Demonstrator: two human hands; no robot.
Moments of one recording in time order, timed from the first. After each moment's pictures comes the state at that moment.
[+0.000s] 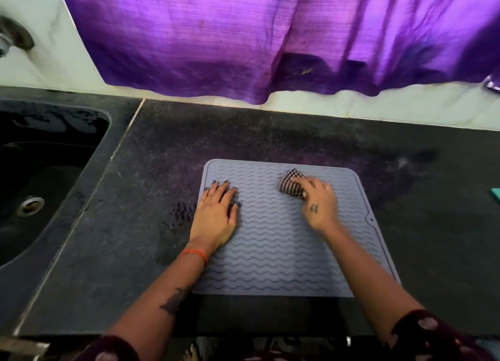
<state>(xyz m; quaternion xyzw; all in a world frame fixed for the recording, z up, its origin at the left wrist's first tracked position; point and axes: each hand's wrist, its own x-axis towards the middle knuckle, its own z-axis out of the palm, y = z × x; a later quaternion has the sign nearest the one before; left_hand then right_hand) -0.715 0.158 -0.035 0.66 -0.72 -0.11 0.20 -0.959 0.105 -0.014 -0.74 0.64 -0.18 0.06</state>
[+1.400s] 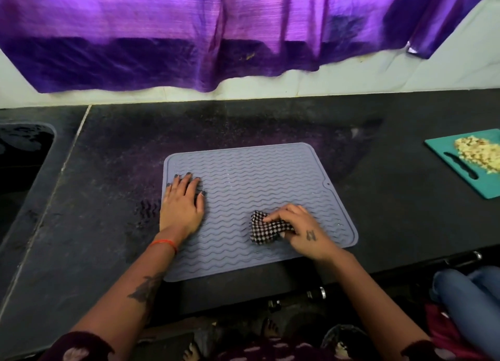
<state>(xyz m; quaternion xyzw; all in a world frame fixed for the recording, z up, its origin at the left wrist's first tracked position) -0.719 0.160 -0.030 0.67 -0.72 -0.10 0.16 -0.994 0.229 -0.001 -0.77 0.54 -0.19 0.28</state>
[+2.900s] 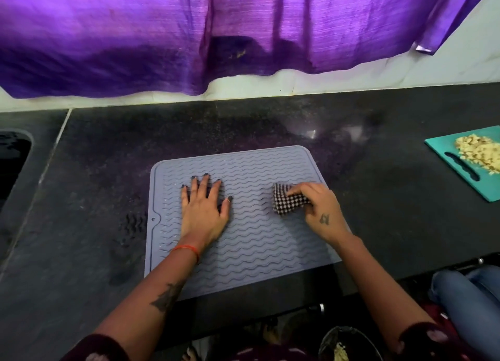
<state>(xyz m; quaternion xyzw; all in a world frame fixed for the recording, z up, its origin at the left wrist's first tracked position) -0.782 0.145 -0.027 0.66 -0.75 -0.08 0.10 -1.046 0.173 -0.008 -0.76 0.58 -0.28 0.09</state>
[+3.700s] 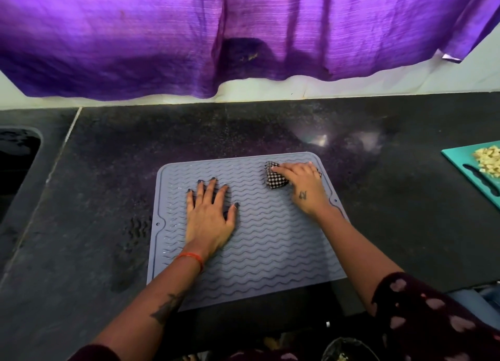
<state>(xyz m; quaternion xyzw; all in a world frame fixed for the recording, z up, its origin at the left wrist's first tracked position) -0.783 0.144 -0.028 0.66 -0.74 -0.08 0.11 -1.022 0.090 -0.015 -0.78 0.61 -0.17 0.05</state>
